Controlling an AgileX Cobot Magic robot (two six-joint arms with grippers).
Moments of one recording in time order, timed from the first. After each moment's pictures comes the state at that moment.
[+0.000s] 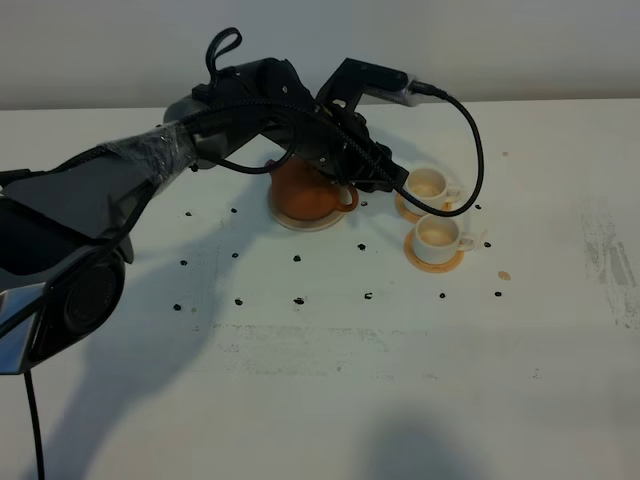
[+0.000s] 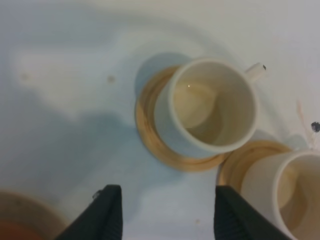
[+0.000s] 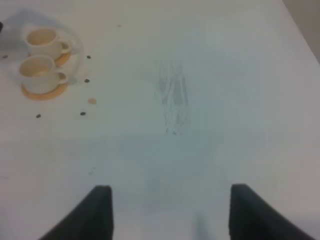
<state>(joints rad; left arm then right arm) -0.50 2.49 -2.11 -0.46 0.66 0.42 0.03 -0.01 -0.52 0.03 1.11 -0.01</state>
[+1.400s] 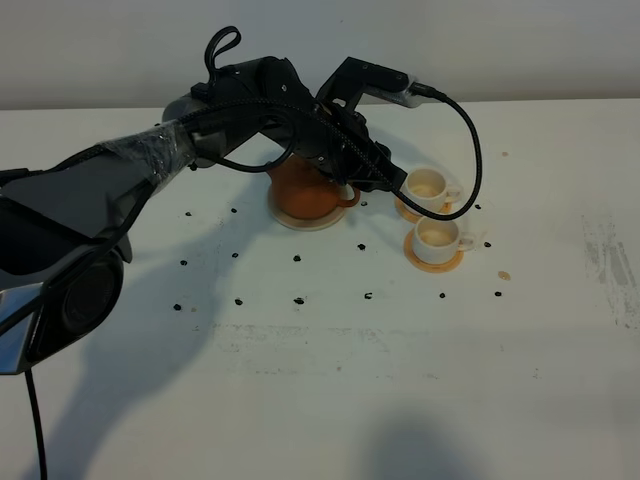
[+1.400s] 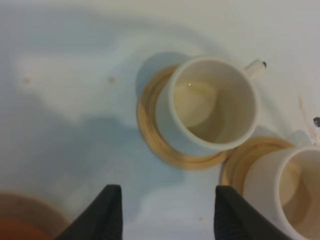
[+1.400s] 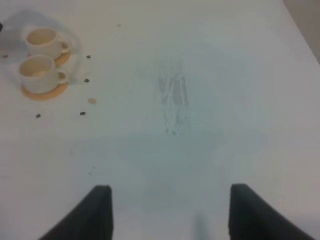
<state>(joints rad) -0.50 2.48 -2.11 -0.45 0.66 0.45 0.03 -0.01 -0.52 0.03 1.11 -0.01</state>
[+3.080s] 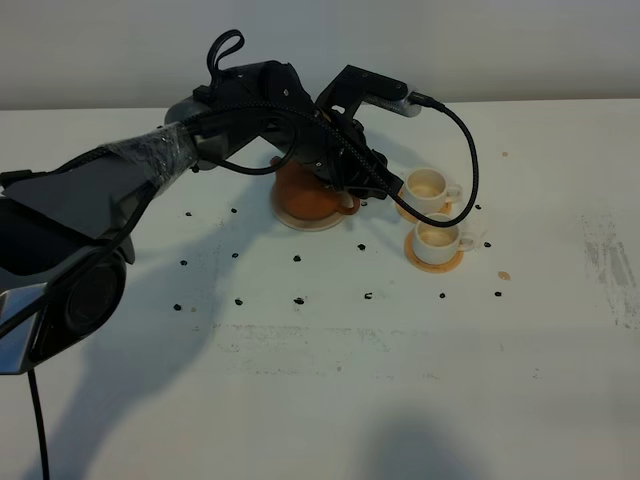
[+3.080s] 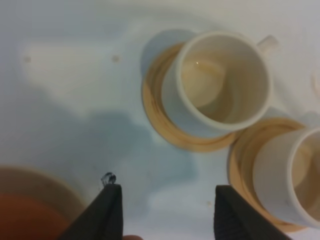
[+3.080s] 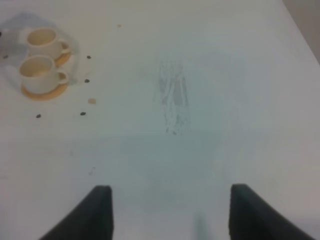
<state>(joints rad) -0.50 2.49 -2.11 -0.41 0.70 0.42 0.03 -0.01 -0.52 0.03 1.11 -0.01</state>
